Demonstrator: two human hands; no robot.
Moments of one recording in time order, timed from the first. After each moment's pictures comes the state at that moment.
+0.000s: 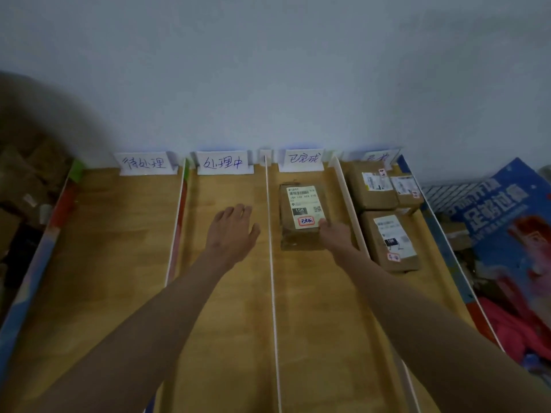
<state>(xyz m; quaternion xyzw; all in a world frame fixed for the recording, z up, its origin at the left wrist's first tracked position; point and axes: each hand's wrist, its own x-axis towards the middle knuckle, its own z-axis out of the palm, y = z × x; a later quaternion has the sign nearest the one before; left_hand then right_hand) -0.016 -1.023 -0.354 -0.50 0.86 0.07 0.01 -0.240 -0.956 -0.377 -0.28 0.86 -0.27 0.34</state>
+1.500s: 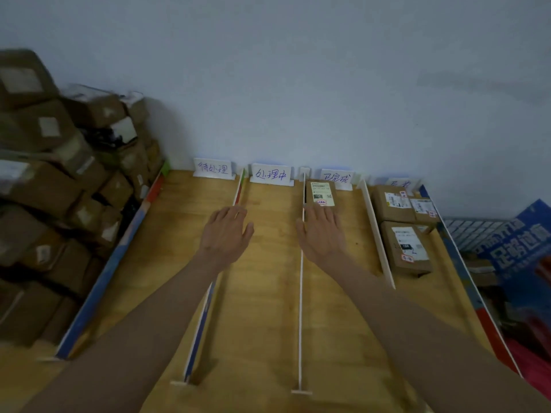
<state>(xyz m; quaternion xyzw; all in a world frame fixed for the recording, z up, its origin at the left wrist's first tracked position) 0.117 -0.888 -0.275 -0.57 0.82 0.03 -0.06 -0.098 -0.848 -0.278 -0.66 0.75 -0.11 0.01</state>
